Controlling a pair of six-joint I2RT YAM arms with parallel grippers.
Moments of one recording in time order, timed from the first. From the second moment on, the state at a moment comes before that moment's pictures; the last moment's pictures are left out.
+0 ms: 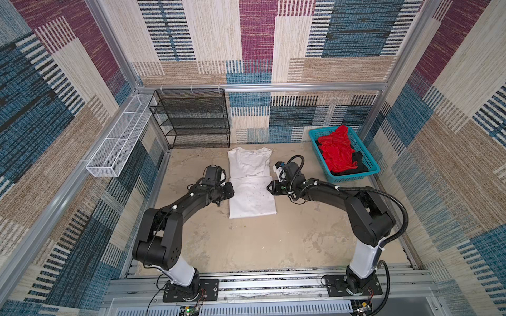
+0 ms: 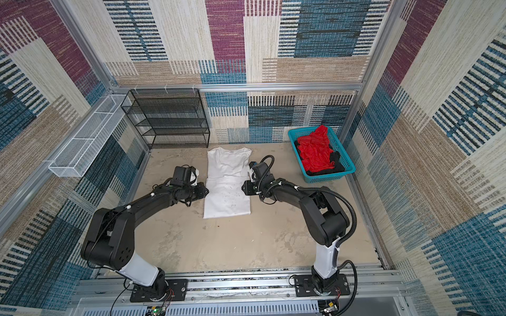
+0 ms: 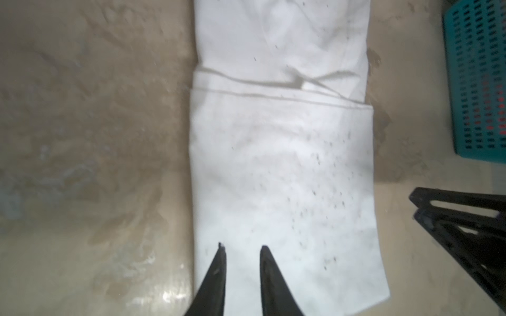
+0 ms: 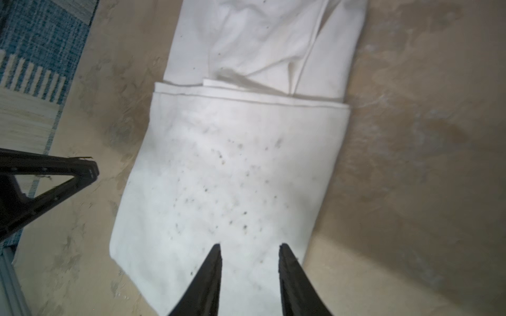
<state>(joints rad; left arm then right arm) -0.27 1.57 0.92 -0.28 0.27 -0.48 0.57 1.83 1.13 -0.10 -0.29 0.42</state>
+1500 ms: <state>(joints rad) -0.54 1.62 0.84 -0.20 0.38 -0.66 0.67 1.73 0.91 -0.03 -0.37 0.59</state>
